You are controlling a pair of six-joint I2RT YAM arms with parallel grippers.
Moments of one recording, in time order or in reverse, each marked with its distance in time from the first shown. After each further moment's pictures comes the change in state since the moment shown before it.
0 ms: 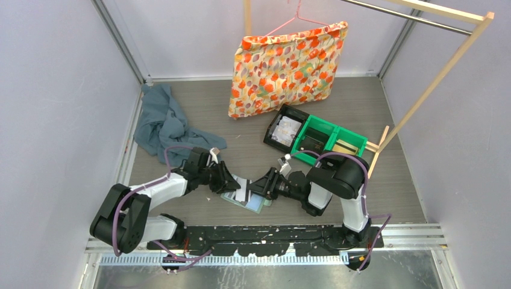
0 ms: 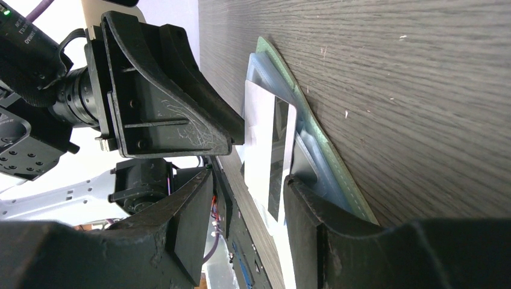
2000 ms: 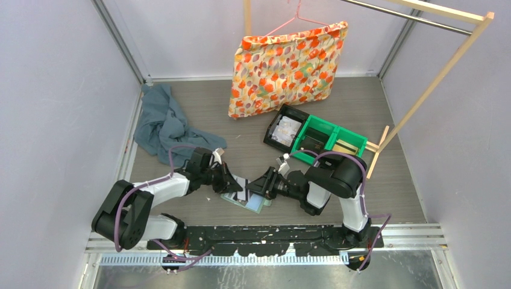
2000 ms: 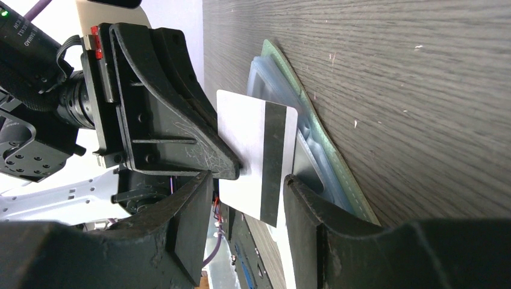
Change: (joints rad) left arm -0.035 0.037 -0.002 0.071 0.079 0.000; right arm 0.000 0.023 0.023 0.015 -0.011 0.006
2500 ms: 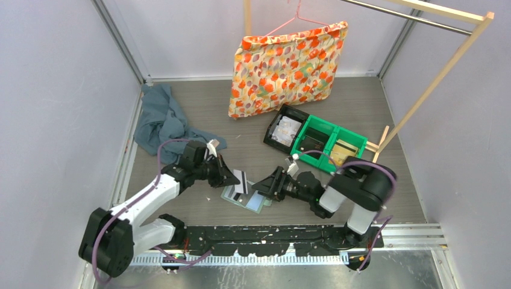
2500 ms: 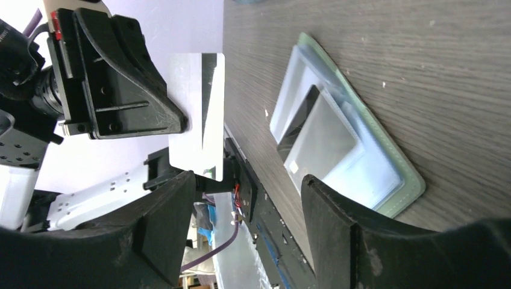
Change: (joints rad) left arm -0.001 -0.254 0.165 -0.351 -0.074 -0.025; right arm -0.041 -0.340 -0.137 -0.187 0.000 -0.007
